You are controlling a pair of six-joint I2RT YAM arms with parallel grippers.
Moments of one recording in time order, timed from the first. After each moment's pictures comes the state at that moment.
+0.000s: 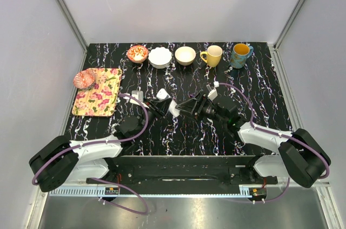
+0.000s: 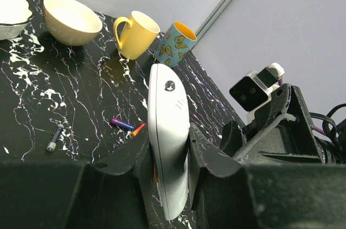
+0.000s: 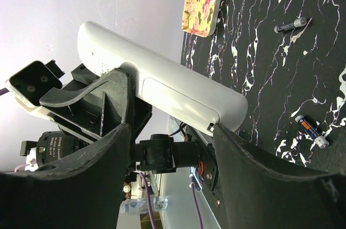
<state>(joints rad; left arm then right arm) -0.88 1.15 0.29 1.02 -0.35 -0.57 0.67 1.27 0.48 0.66 -0.37 1.28</state>
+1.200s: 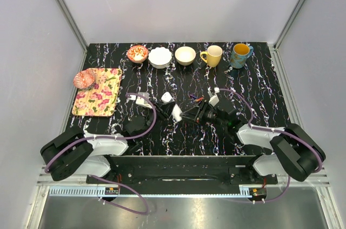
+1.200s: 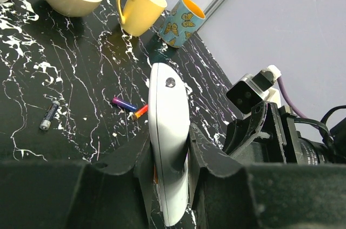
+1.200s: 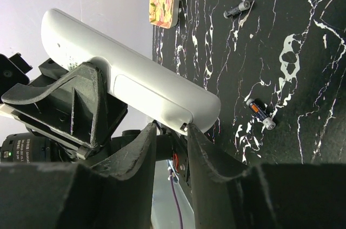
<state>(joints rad) -0.90 1.30 0.28 1.11 -0.35 -0.63 0.64 1.34 0.39 0.71 -0.39 1.24</state>
